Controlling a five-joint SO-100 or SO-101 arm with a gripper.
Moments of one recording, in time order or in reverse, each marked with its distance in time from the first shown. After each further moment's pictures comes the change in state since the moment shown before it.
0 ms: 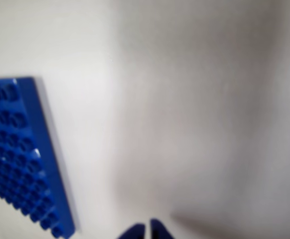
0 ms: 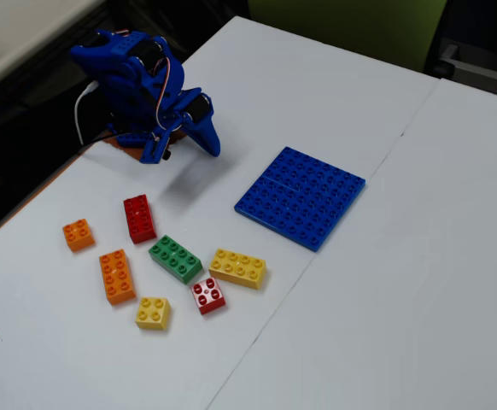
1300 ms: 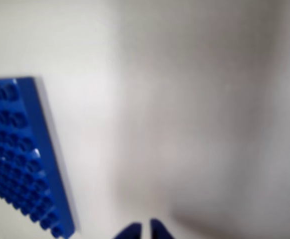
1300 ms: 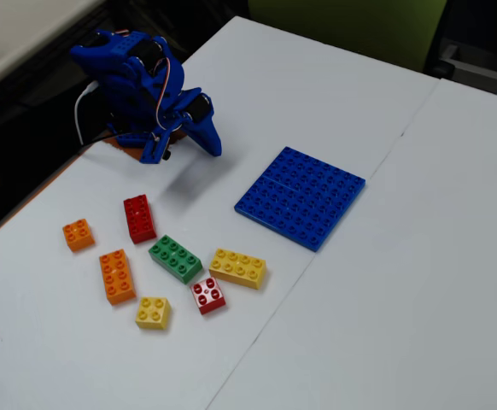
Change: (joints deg) arm 0.0 0.0 0.0 0.0 0.0
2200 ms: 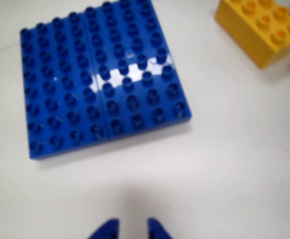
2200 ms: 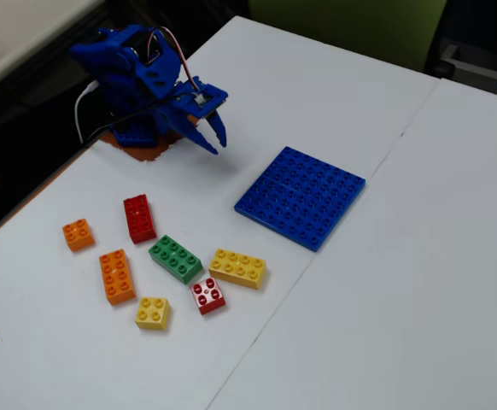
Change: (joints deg) arm 1.8 -4.1 -10.1 -1.5 -79.9
